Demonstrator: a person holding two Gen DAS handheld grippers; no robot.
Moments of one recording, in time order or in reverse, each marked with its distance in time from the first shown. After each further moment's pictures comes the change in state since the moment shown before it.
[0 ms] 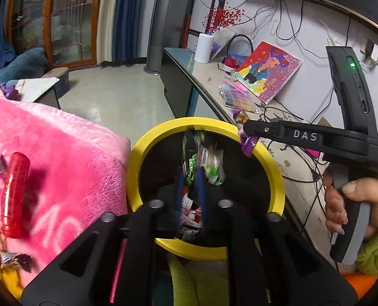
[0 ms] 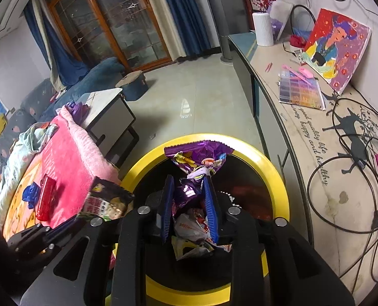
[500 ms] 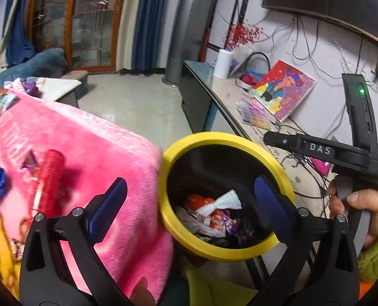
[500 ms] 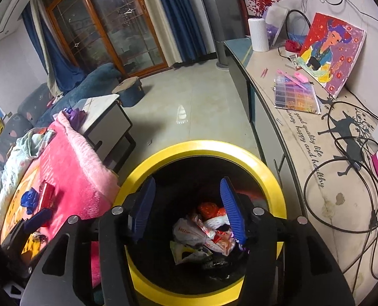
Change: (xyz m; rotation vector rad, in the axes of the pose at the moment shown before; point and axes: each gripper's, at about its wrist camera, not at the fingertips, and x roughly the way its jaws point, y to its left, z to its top) left arm -0.037 0.022 -0.001 -0.067 -0.093 0.083; right arm -0.012 0.009 0.002 -0.013 -0.054 -0.009
